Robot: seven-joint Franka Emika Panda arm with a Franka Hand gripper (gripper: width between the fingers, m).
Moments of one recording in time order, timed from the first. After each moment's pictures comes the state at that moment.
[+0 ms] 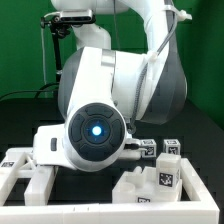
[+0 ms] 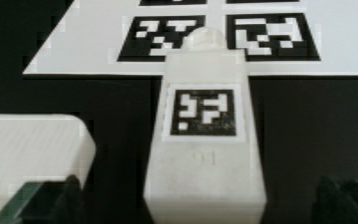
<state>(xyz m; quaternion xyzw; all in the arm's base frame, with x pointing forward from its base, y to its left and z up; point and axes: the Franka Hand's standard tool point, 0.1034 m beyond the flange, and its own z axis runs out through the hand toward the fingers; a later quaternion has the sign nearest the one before) 0.454 -0.033 0.006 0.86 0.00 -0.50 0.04</state>
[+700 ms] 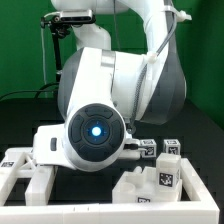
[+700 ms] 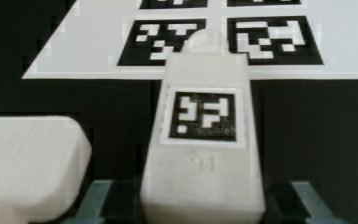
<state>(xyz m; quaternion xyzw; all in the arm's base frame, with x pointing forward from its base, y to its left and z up) 0.453 -0.034 0.006 0.86 0.00 -0.50 0.04</state>
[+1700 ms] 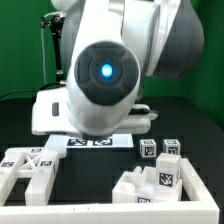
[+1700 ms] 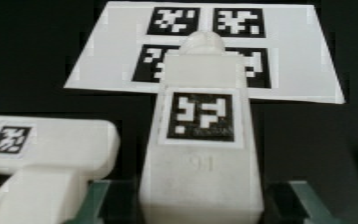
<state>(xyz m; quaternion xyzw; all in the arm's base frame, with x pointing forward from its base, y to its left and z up) 0.492 -0.025 0.070 0.88 0.02 -0.47 0.03</state>
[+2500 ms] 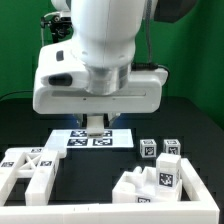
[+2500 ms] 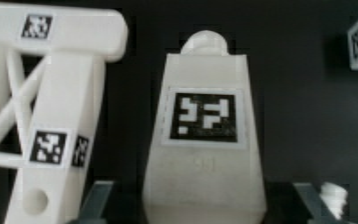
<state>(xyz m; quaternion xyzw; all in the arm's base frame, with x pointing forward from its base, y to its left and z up) 0.540 -0.015 0.102 0.97 0.04 -0.24 0.03</state>
